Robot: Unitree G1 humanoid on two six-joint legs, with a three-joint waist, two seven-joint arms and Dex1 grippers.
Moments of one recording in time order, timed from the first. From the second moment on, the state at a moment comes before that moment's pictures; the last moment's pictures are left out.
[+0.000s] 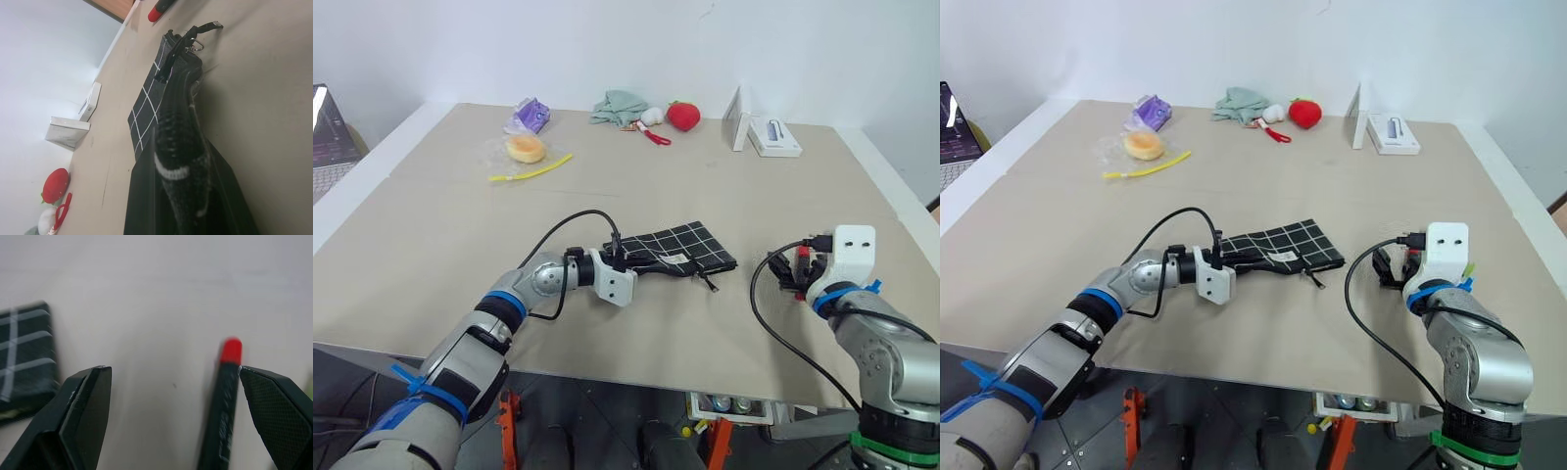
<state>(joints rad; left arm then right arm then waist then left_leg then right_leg) -0.90 0.29 -0.47 0.98 0.47 -1.02 -0.44 -0.23 -0.46 -0.40 -0.39 0.35 1.00 0.08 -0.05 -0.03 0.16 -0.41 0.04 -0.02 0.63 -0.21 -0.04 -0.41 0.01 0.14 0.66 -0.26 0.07</state>
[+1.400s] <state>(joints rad) -0.87 0.28 -0.43 0.95 0.39 -0.97 -0.53 0.04 -1.06 -0.30 -0.26 0.29 0.44 0.94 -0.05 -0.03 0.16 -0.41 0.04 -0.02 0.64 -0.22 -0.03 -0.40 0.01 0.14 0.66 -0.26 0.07</state>
